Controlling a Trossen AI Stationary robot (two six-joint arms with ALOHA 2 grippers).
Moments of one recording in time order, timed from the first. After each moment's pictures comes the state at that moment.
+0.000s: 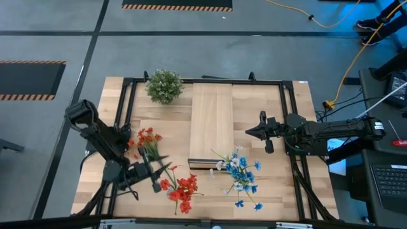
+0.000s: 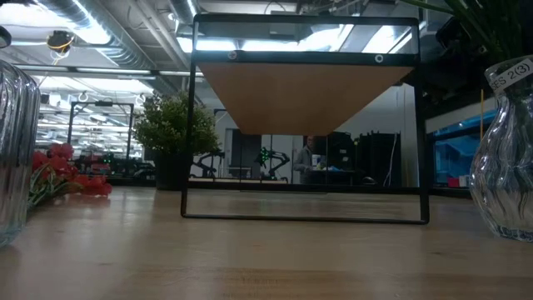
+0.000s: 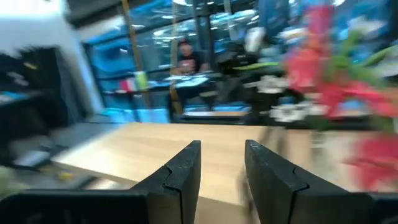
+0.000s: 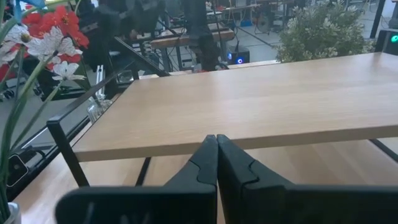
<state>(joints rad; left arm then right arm) -0.96 1.51 0.59 1.26 -1.45 0.45 -0.05 0.56 0.09 0.38 -0.10 0.12</state>
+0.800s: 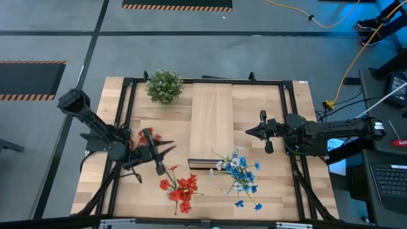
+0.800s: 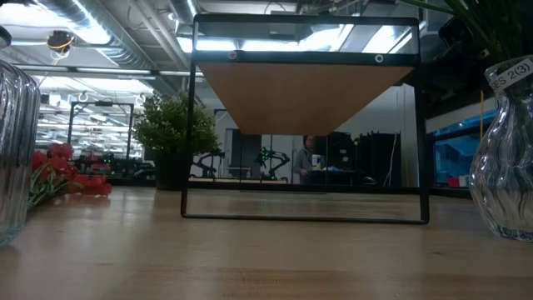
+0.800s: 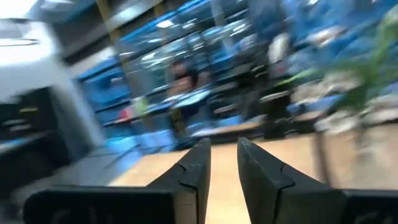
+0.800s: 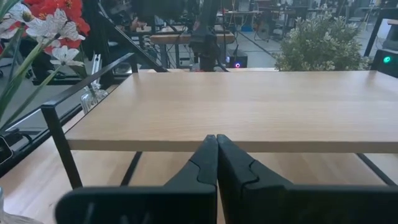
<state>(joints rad) -0.73 1.24 0.46 1.05 -1.13 0.52 -0.05 0.56 0.09 0.38 -0.10 0.02</state>
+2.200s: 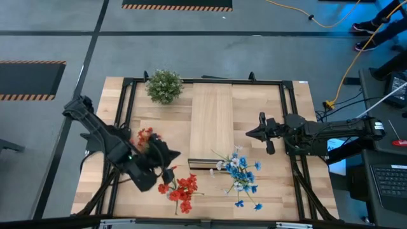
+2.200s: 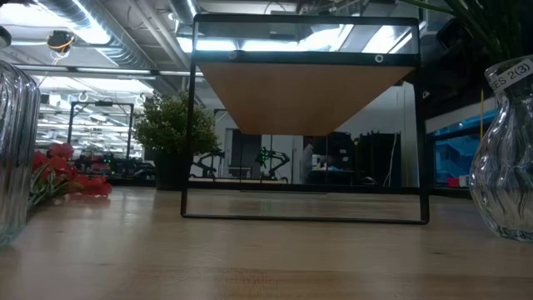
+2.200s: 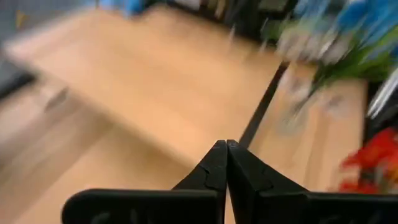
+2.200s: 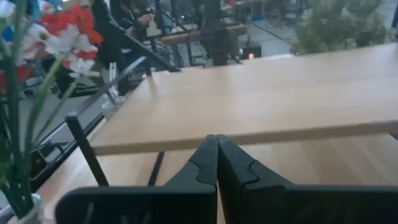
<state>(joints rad) -0.70 1.43 1.35 -0.87 -0.89 -1.00 -0.05 0.56 0.09 0.37 -0.15 0.15</state>
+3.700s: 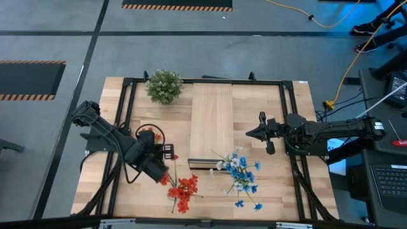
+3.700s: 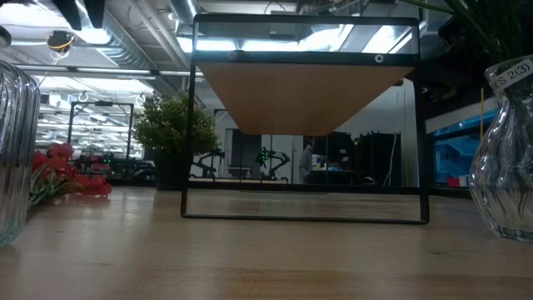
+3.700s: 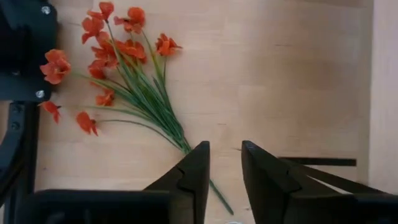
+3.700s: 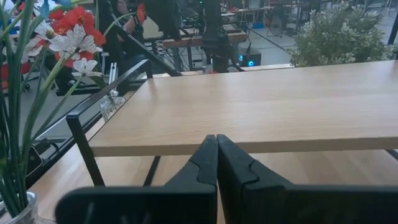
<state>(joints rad) -0.59 1.58 1.51 -1.57 -0.40 -2.28 -0.05 0.56 0.09 0.39 -0.15 0.10</state>
